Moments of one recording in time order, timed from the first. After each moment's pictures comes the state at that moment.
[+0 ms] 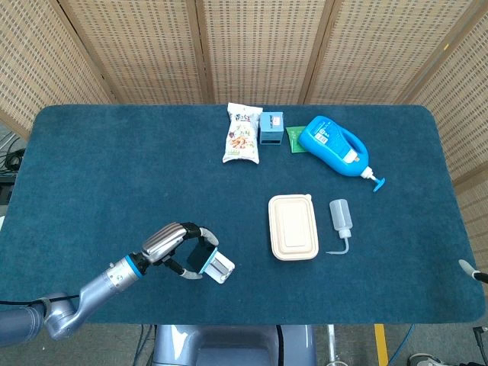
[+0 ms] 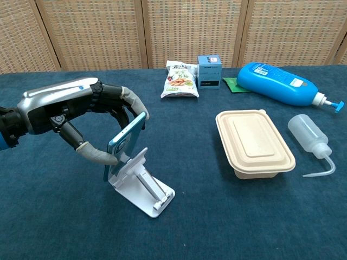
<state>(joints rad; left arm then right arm) -0.74 -1.48 0.08 -1.40 1.72 1.16 -0.73 0.04 -1.02 0.16 -1.51 -1.33 1.43 0.22</state>
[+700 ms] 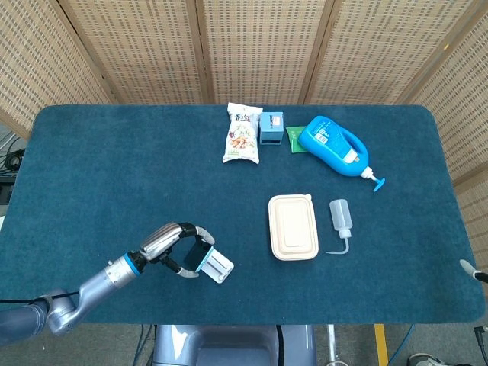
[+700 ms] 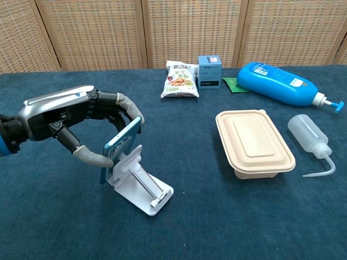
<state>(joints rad) -0.74 -1.54 0.10 -1.24 1.76 1.21 -0.90 0.04 -1.02 0.17 -1.51 -1.32 1.43 0.22</state>
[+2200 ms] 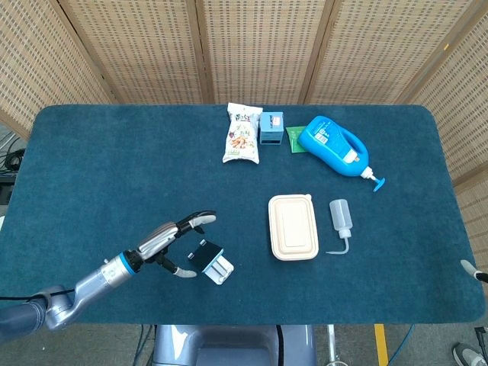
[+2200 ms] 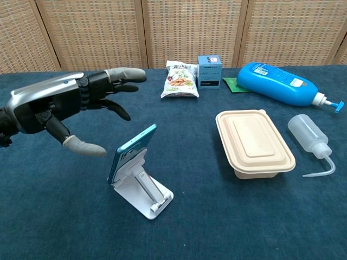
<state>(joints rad) -0.74 -1.54 0.13 -1.18 1.81 1.34 -1.03 0.04 -1.02 0.17 -1.51 -1.32 1.44 0.23</state>
